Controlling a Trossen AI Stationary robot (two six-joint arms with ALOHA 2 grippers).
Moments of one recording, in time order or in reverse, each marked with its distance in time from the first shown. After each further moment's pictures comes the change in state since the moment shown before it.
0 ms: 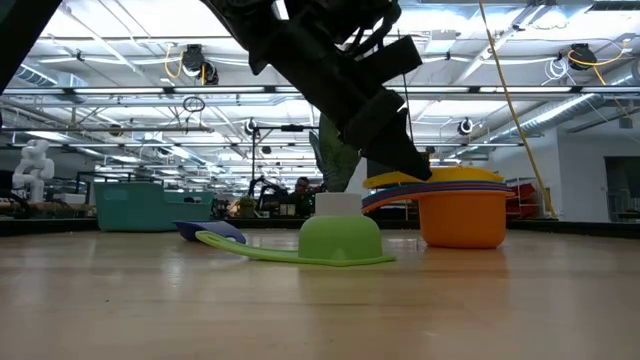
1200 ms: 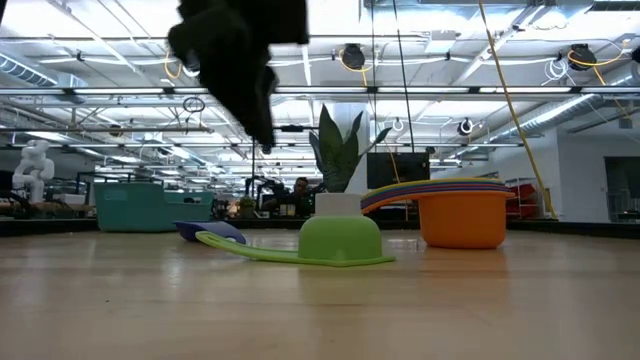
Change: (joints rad) left arm -0.119 -0.325 -0.088 -0.717 -0.018 -0.323; right arm -0.026 0.000 0.001 0.025 0.079 -0.096
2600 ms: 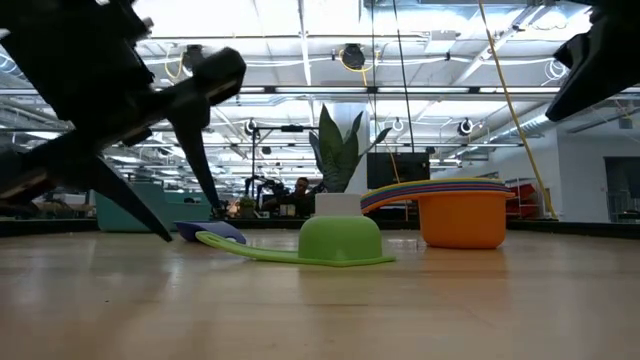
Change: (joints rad) left arm -0.315 -0.011 -0.432 0.527 -0.173 0.904; right arm -0.251 0.000 0.000 0.017 -0.003 -0.384
